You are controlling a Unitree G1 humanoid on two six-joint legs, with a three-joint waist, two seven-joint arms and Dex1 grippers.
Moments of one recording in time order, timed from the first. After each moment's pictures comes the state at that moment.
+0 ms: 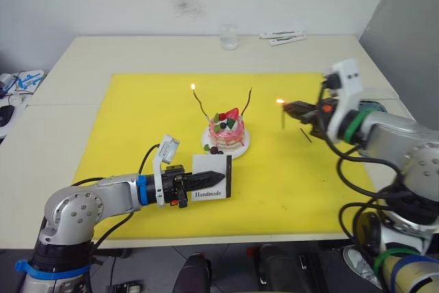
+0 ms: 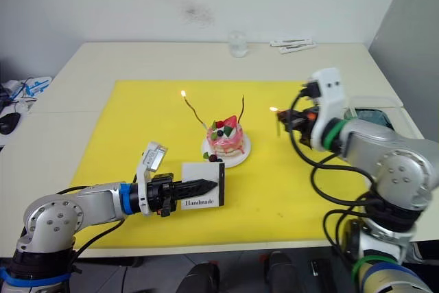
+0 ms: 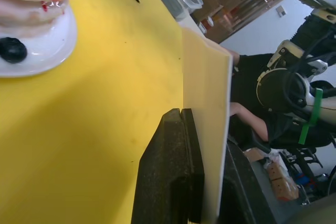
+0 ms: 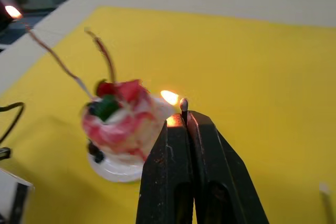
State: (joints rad) left arm -0.23 0.64 0.14 -0.35 -1.24 1.18 -0.61; right arm -0.68 -0.47 -0.42 -0.59 0.79 1.61 0.23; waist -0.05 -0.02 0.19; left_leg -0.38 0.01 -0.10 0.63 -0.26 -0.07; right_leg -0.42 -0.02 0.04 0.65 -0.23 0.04
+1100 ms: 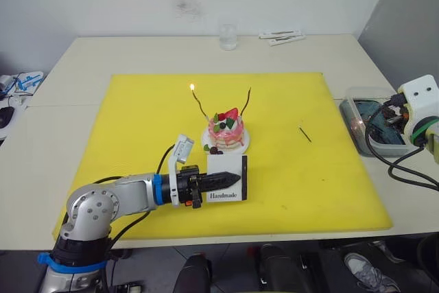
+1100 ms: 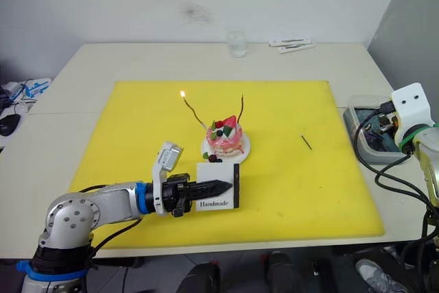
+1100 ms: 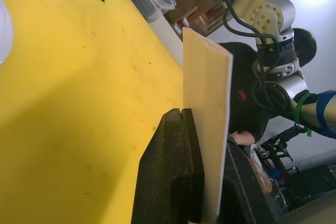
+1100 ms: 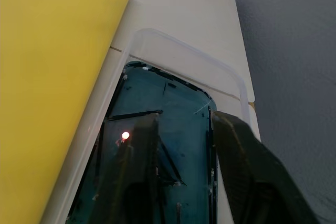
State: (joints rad) left arm -0.25 0.55 0.10 -0.36 -1.30 1.19 -0.55; right arm -0.42 -0.91 -0.17 -0.01 0.19 0.72 0.36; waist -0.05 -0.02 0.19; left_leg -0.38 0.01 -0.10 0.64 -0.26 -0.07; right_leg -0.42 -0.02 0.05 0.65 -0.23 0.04
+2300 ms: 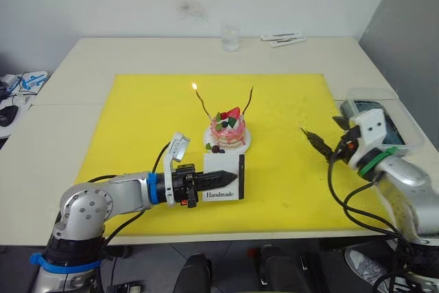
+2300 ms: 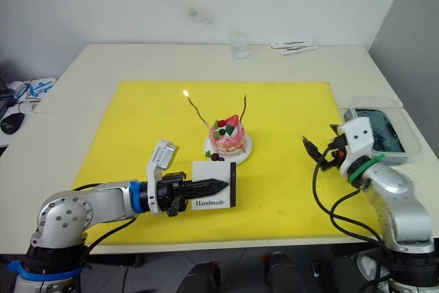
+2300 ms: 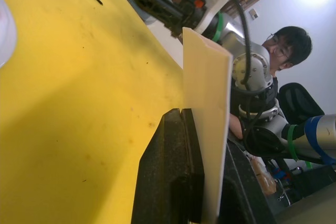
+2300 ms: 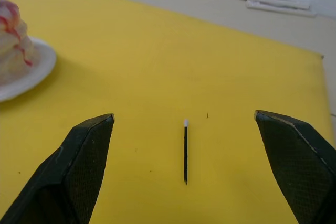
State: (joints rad) left arm -0.26 0.60 0.11 -0.36 -1.34 1.19 -0.55; right arm -0.21 -0.53 -0.14 -0.25 0.29 0.49 0.49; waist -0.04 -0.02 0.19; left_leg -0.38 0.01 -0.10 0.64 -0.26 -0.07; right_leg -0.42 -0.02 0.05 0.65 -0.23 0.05
